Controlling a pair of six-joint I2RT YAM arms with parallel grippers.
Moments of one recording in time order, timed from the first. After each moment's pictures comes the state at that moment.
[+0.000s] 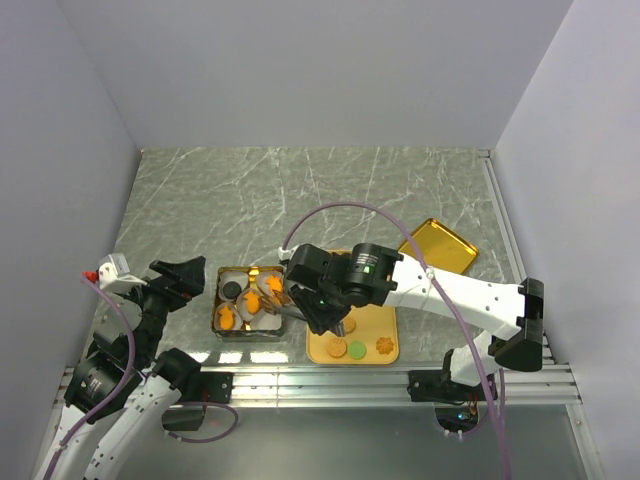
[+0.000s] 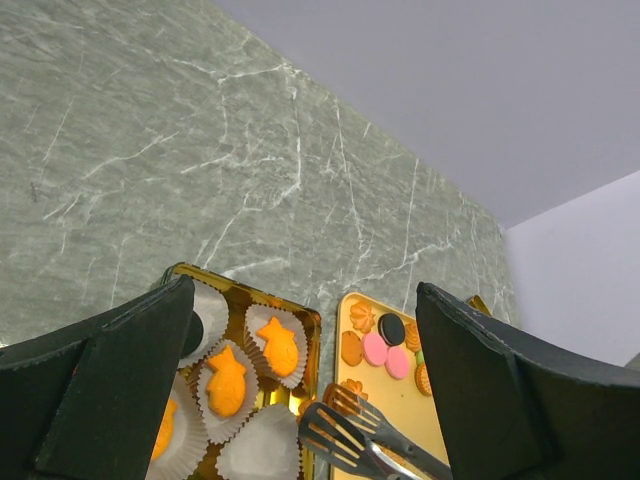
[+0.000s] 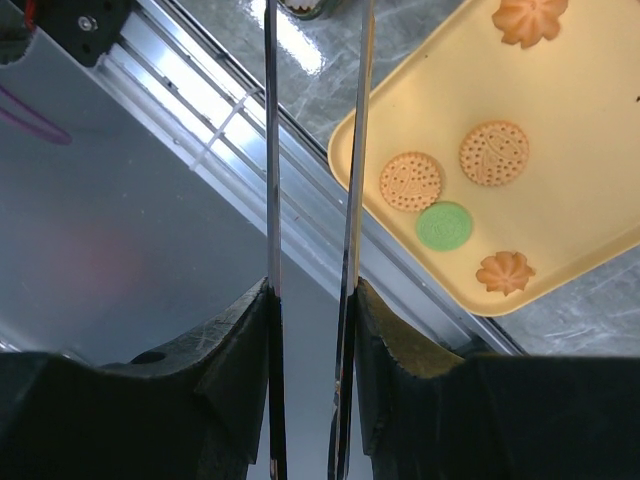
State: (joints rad) left arm -0.53 0.13 0.67 -0.66 -0.49 -0.78; right arm 1.26 1.51 1.55 -1.18 0.04 0.52
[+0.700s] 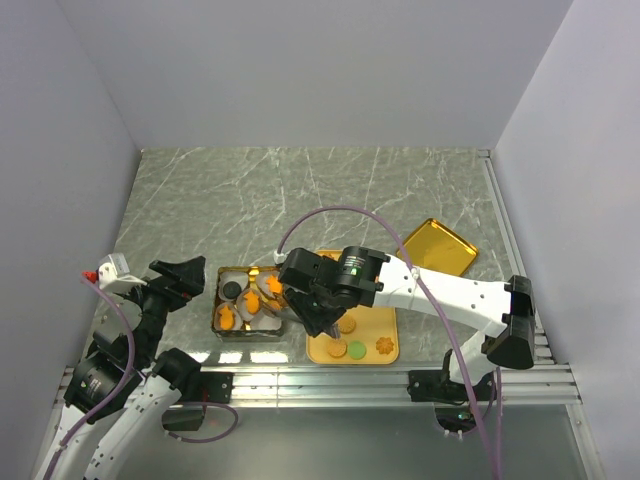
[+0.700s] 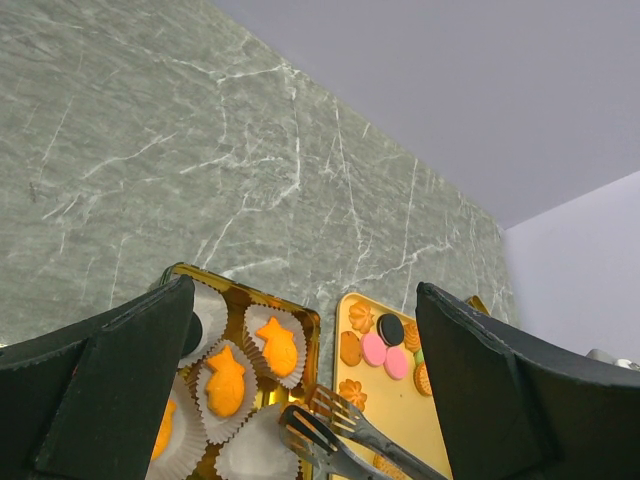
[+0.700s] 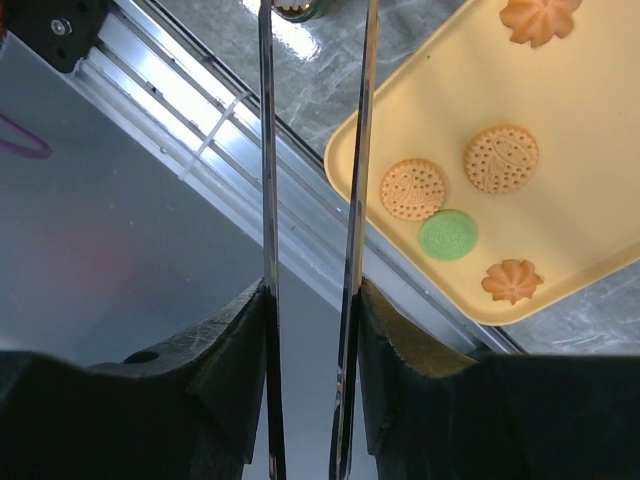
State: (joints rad) left arm -0.53 0.13 0.68 -0.66 -0.49 -0.78; right arm 1.26 1.56 1.52 -1.14 0.04 0.53
